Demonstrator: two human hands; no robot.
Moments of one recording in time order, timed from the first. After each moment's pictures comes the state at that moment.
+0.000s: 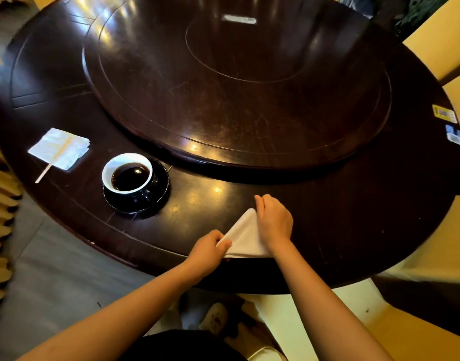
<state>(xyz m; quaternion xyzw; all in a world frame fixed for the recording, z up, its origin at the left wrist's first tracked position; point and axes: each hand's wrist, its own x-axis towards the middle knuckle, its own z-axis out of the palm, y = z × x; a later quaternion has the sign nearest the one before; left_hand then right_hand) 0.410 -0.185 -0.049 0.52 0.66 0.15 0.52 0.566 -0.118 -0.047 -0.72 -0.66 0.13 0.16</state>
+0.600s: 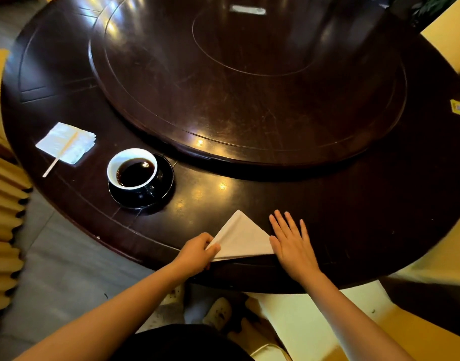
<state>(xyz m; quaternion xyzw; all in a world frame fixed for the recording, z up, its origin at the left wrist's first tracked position) 0.383 -0.190 -0.069 0.52 0.67 0.10 0.52 0.635 -0.169 -0.106 -0.61 -0.79 0.07 -0.07</state>
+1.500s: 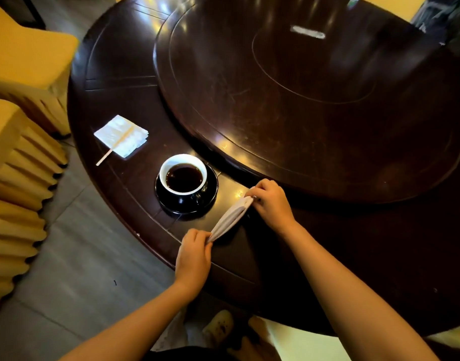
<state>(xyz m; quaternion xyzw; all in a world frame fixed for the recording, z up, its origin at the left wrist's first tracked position) 0.323 -0.204 -0.083 0.52 0.76 0.32 0.23 0.476 -0.042 -0.051 -0.45 -0.86 0.19 0.15</state>
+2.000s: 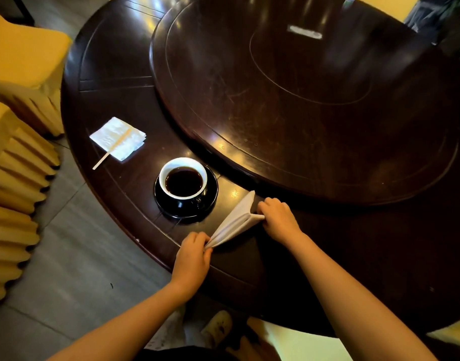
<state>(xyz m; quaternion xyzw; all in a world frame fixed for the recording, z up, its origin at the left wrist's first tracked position) 0.308 -0.199 -0.092 0.55 0.74 0.27 0.27 0.490 -0.050 -0.060 -0.48 -0.86 0.13 -0.08</state>
